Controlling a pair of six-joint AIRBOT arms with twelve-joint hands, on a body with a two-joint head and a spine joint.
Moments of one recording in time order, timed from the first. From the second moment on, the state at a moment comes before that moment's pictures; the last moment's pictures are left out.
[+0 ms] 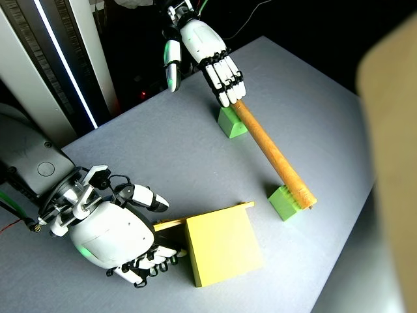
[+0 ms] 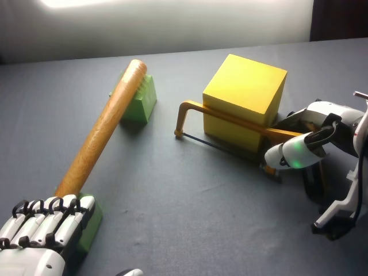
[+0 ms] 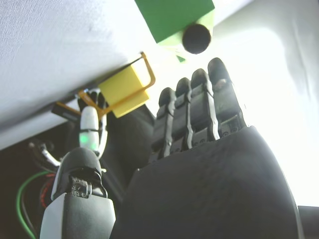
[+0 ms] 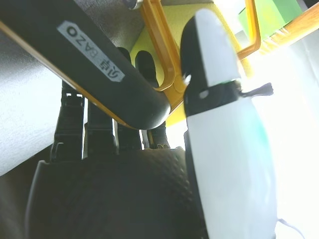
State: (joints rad) left arm 1.21 -1.03 0.36 -0.78 -1.67 1.51; right arm -0.41 -1.13 0.97 1.88 0.64 -1.76
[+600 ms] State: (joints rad) left arm 1.26 -1.05 0.36 -0.76 -1.66 1.52; right arm -0.41 -1.13 0.98 1.87 0.65 -1.76
